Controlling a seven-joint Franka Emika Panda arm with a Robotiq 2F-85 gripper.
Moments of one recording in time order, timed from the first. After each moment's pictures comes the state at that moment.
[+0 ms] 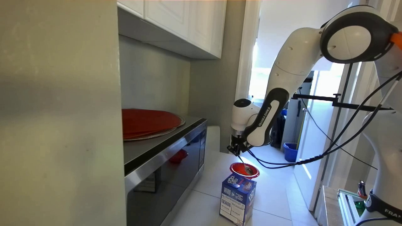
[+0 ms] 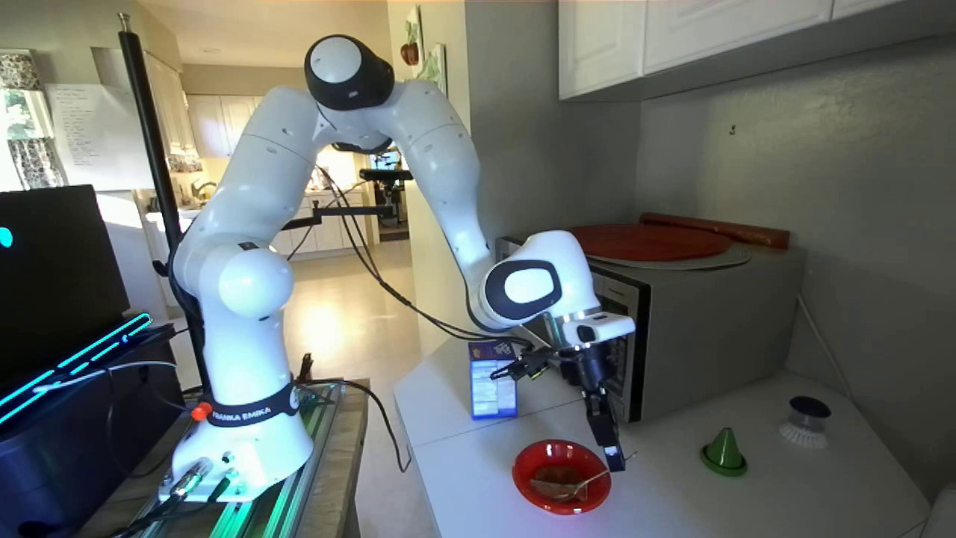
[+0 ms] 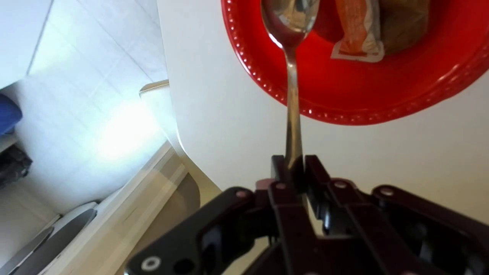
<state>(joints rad) 0.73 0.55 -0.91 -2.36 -0.20 2.93 0.59</state>
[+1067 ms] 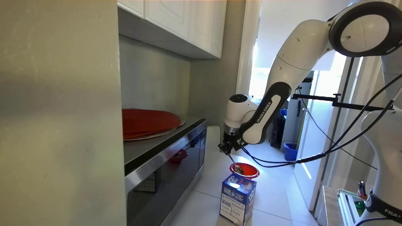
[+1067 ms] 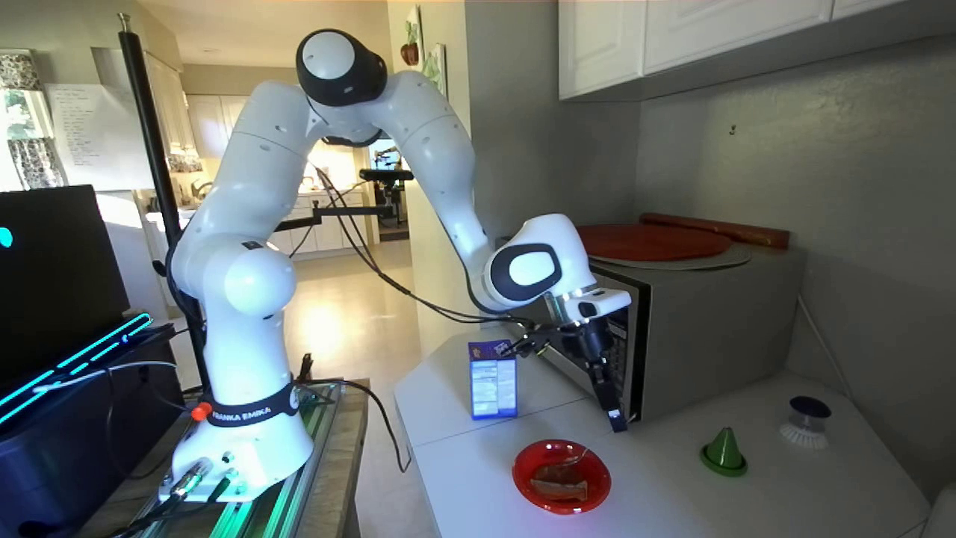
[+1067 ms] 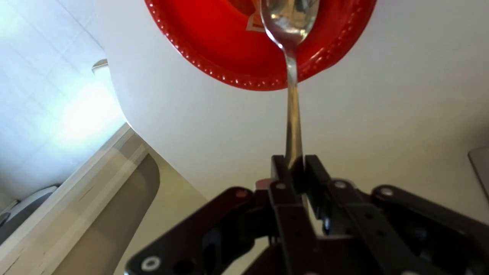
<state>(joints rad) 0.78 0.50 -0.89 -2.33 -0.20 2.93 0.59</state>
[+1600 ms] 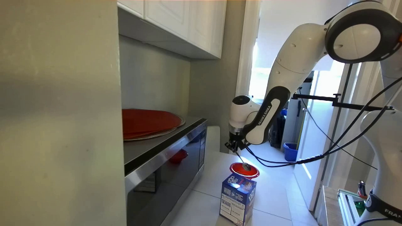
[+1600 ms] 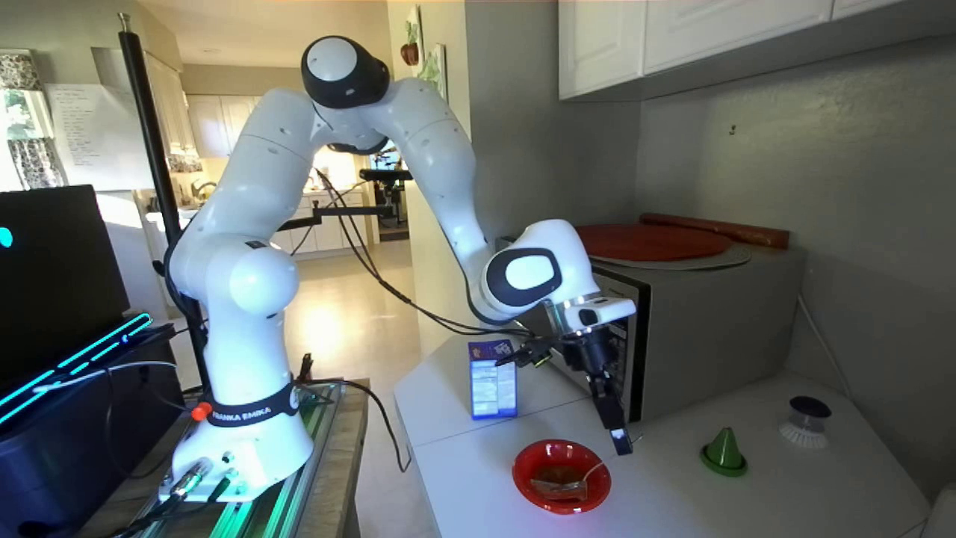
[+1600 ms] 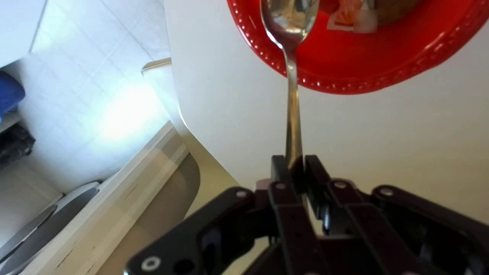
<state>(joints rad) 0.83 0.56 -1.00 -2.36 -0.20 2.92 0.58</state>
